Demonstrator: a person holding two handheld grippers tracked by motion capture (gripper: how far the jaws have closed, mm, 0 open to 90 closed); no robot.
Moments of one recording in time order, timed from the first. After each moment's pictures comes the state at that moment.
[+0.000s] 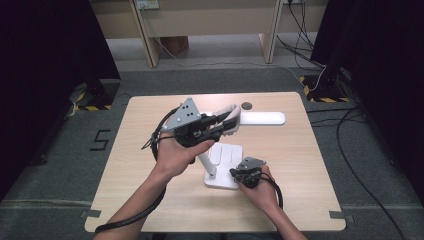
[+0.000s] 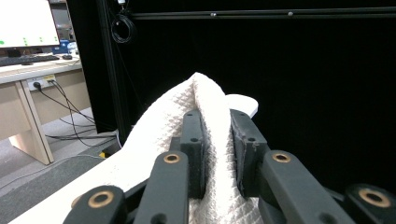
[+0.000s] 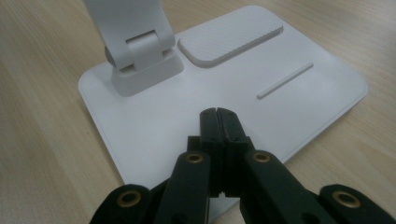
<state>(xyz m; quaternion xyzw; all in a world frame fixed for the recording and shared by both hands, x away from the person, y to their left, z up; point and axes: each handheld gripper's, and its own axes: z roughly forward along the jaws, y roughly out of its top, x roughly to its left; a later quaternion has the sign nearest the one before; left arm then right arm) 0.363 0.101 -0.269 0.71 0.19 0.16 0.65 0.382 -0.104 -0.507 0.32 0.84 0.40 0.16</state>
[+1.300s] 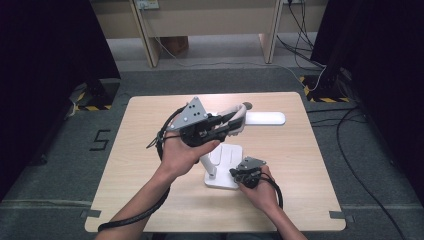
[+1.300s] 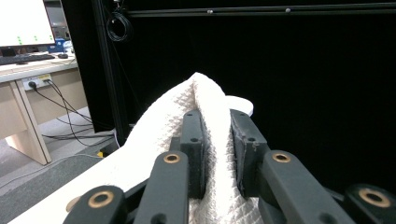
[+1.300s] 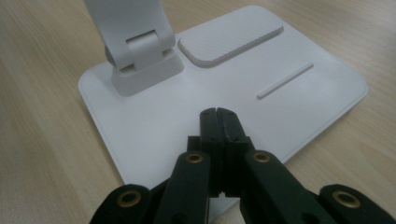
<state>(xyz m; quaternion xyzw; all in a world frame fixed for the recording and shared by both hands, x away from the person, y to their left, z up) 0.363 0.089 -0.267 0.72 0.19 0.16 0.65 0.382 -0.104 -0.507 0.32 0.84 0.40 0.16</state>
